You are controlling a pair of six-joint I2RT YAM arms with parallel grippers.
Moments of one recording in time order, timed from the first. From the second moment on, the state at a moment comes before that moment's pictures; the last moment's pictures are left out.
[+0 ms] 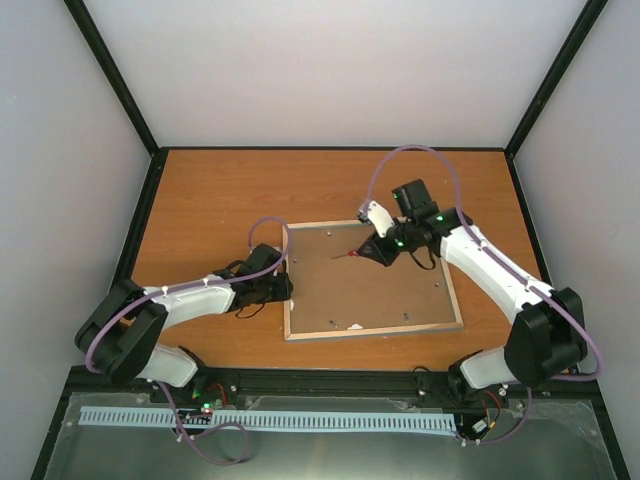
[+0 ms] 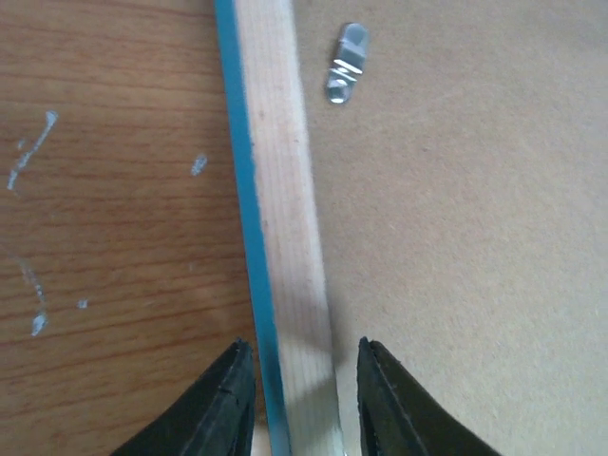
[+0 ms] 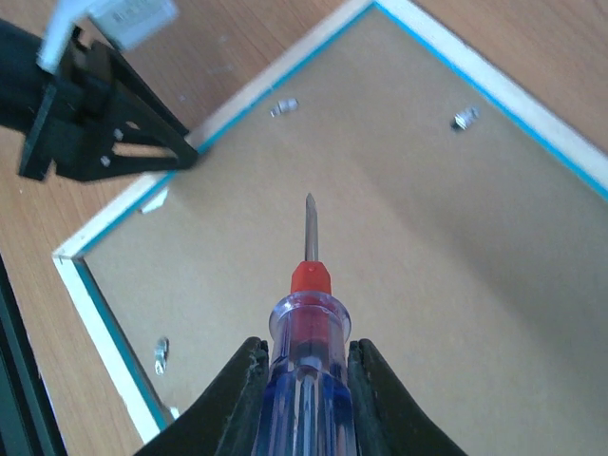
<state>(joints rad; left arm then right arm) -0.65 1.42 0.57 -0.14 0.03 -0.71 0.49 1.44 1.17 -0.73 -0.47 -0.30</state>
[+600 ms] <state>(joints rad) -0.65 1.13 0.67 -0.13 0.14 -0.36 0.28 1.19 0.90 -0.64 -0.74 -0.39</state>
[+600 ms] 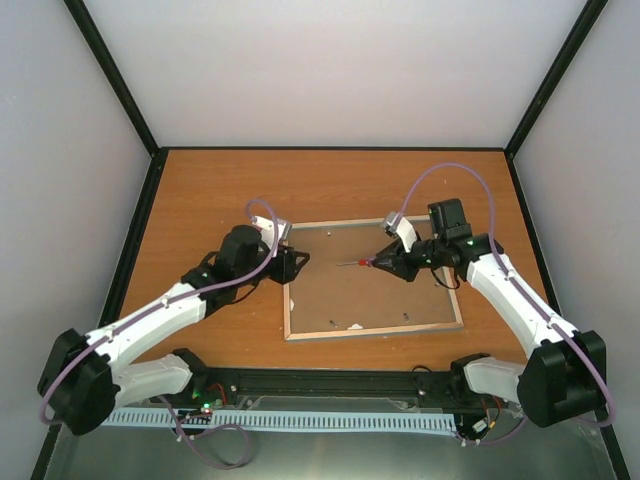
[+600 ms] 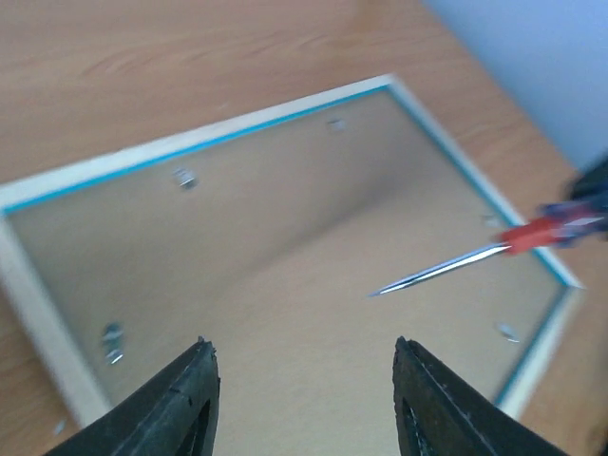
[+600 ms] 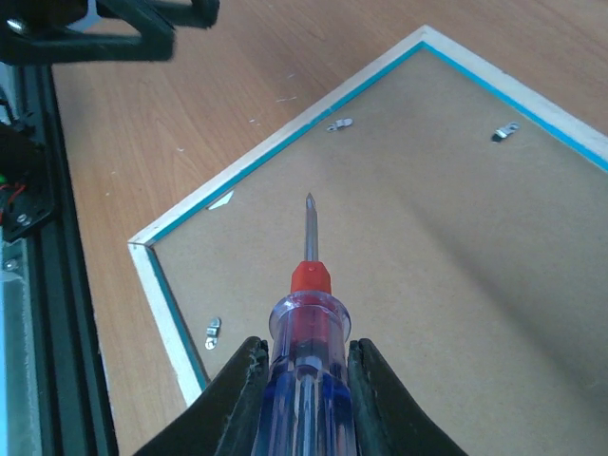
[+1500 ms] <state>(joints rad) -0.89 1.27 0.78 -0.08 0.45 -0.03 0.28 1.30 0.91 -0.83 -1.07 -0.66</state>
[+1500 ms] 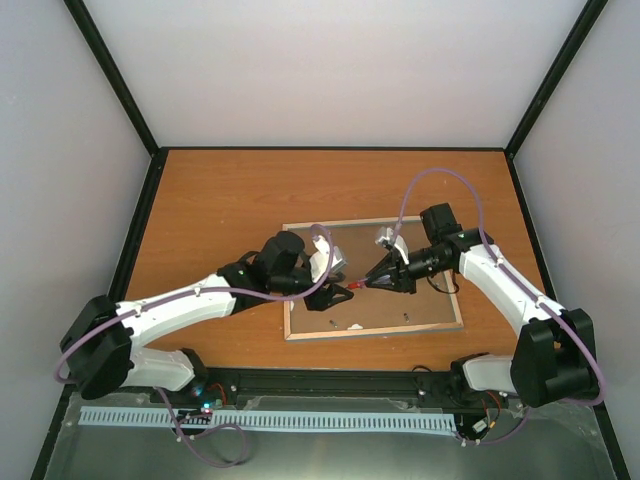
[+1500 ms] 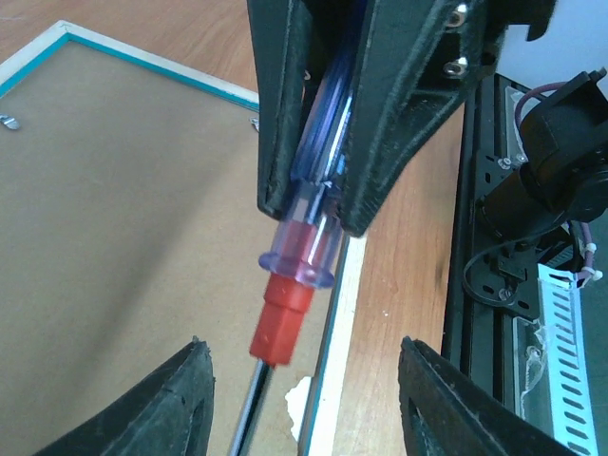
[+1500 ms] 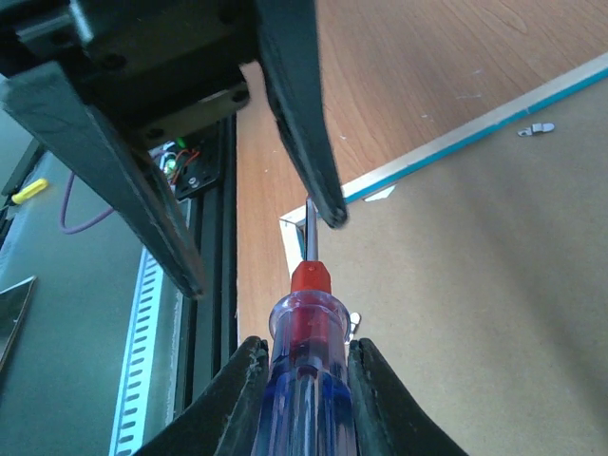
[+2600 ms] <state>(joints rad) -0.90 1.28 0.74 -0.09 0.39 -0.05 0.28 1.29 0.96 -0.85 -1.06 -0.67</state>
